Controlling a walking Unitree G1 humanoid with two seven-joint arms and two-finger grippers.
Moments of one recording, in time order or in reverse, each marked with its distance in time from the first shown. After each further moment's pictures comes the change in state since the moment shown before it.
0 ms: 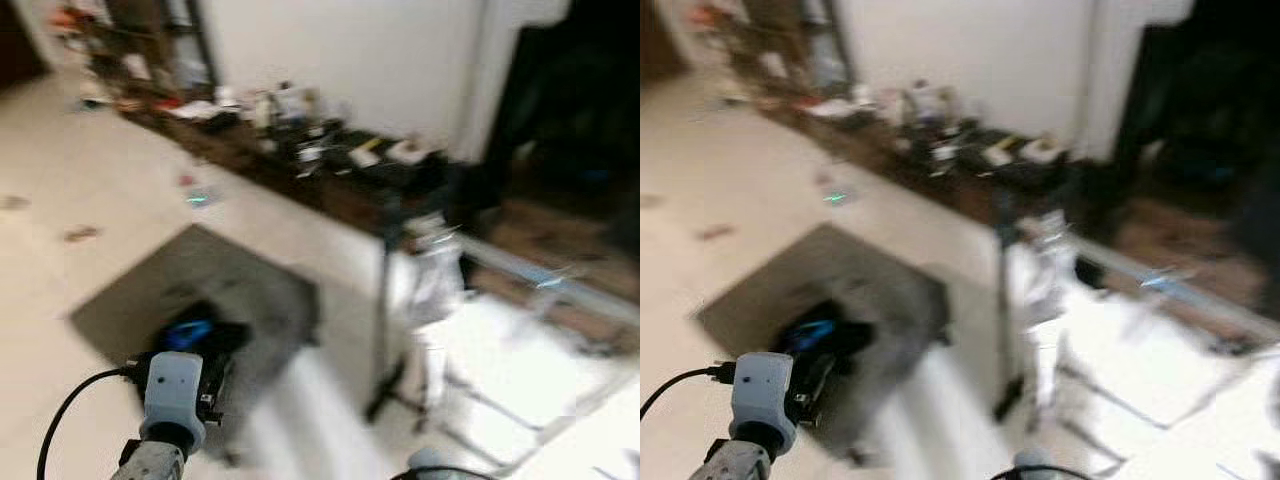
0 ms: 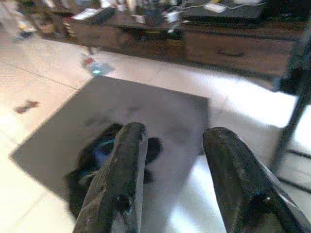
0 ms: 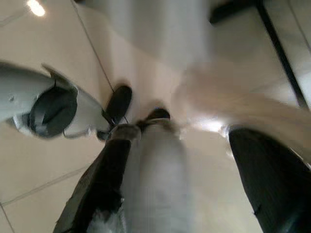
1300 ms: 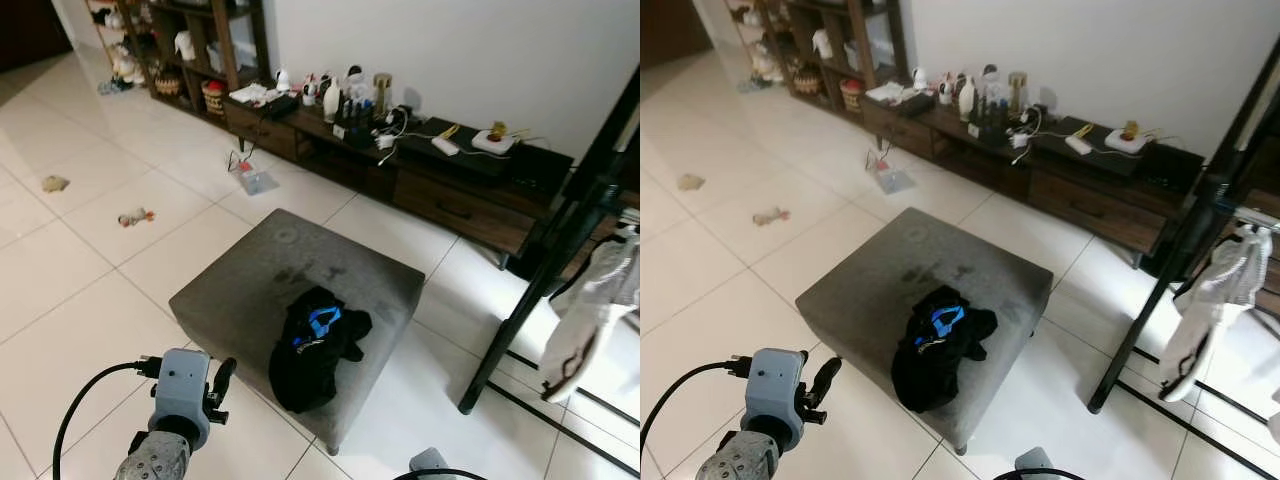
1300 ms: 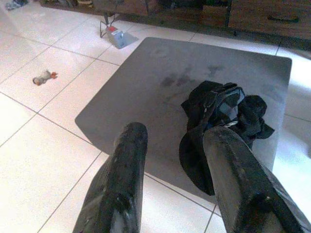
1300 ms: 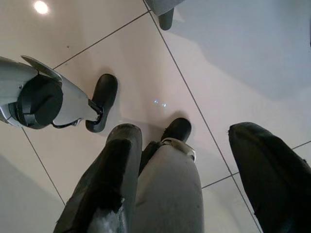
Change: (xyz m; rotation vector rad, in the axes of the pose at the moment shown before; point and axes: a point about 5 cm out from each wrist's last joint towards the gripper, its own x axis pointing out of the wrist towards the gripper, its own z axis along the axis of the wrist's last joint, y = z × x) left arm 0.014 0.002 -0.010 0.016 0.064 -0.024; right arm 0.001 0.004 -0.003 0.030 0.002 0.001
